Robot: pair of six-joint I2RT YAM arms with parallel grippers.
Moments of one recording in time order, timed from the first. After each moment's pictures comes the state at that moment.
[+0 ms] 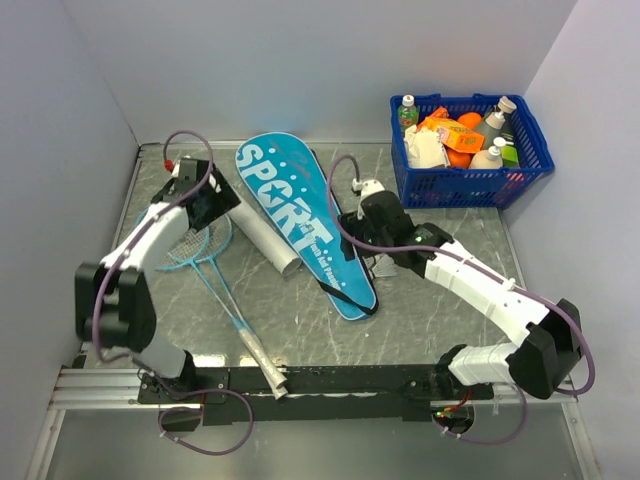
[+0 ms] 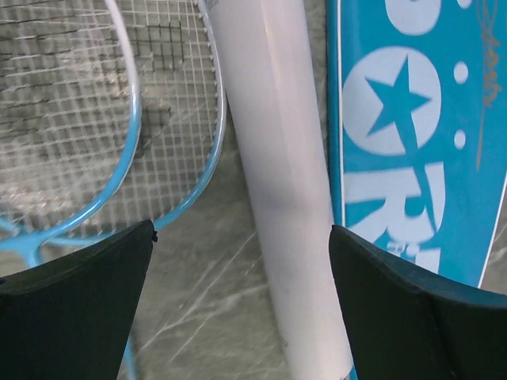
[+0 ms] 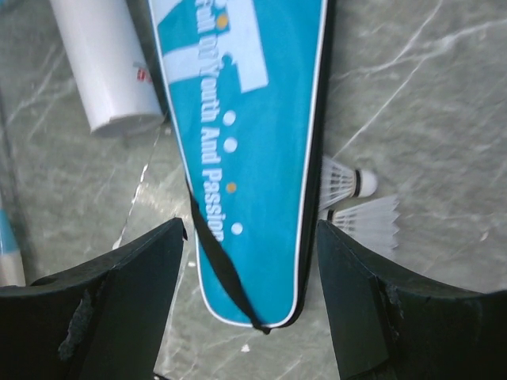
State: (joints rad) left arm -0.16 1.51 1.17 -0.48 -0.16 -0.70; right arm 0.67 1.29 1.11 -0.55 0.14 0.28
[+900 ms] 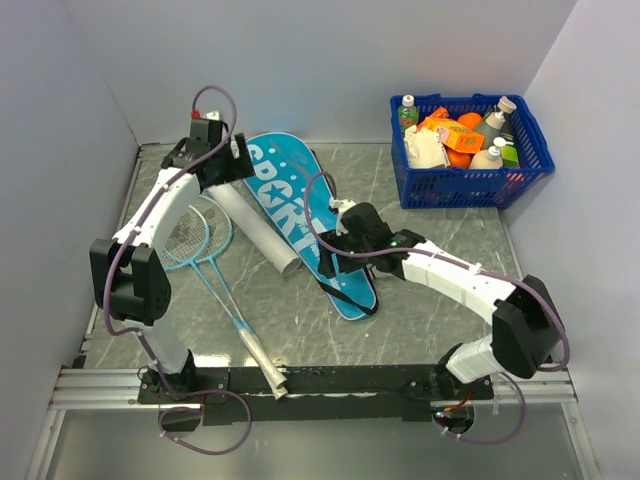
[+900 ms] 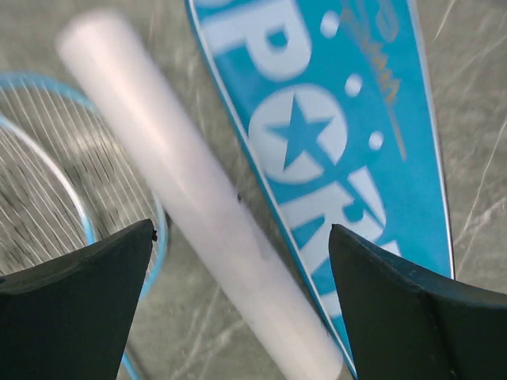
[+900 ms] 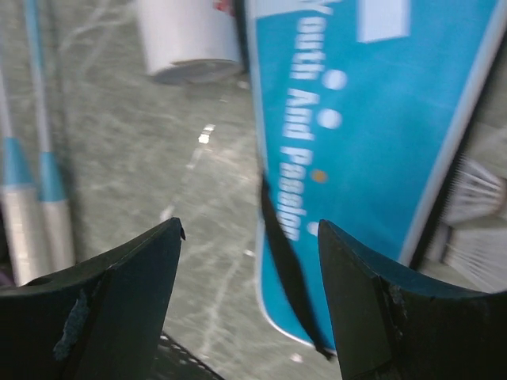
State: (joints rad) left arm -0.20 1.75 1.60 -0.59 -0.07 -0.43; right arm 0.72 1.41 1.01 -0.41 -0.09 0.33
